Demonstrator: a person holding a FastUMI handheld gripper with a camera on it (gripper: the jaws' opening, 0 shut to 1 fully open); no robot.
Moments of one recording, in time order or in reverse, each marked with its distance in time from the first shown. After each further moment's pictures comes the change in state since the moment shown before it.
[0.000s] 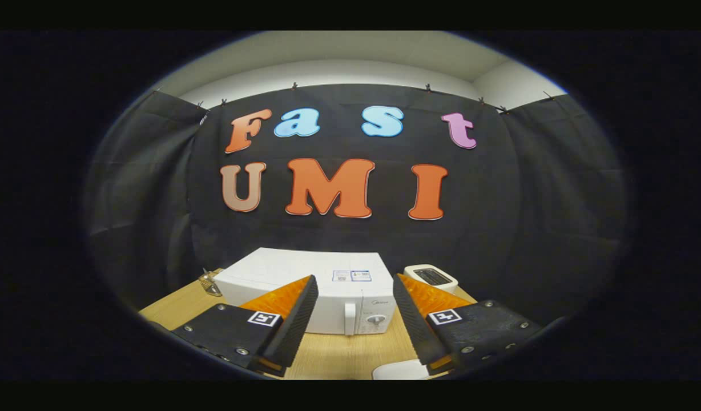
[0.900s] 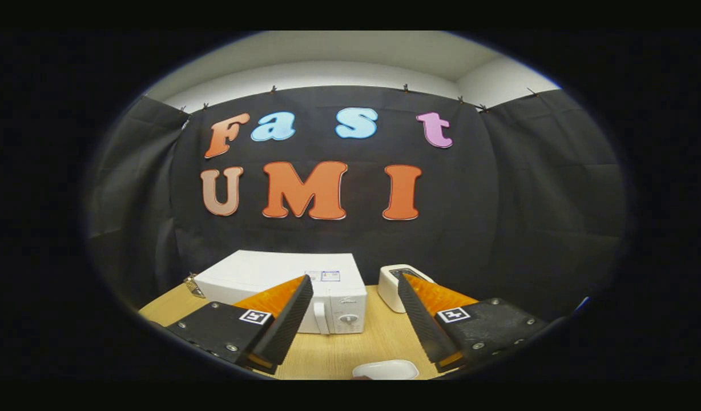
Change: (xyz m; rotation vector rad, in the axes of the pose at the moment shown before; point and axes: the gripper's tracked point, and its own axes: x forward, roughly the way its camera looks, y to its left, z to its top) arm -0.010 -0.063 0.004 0.035 -0.001 -0.089
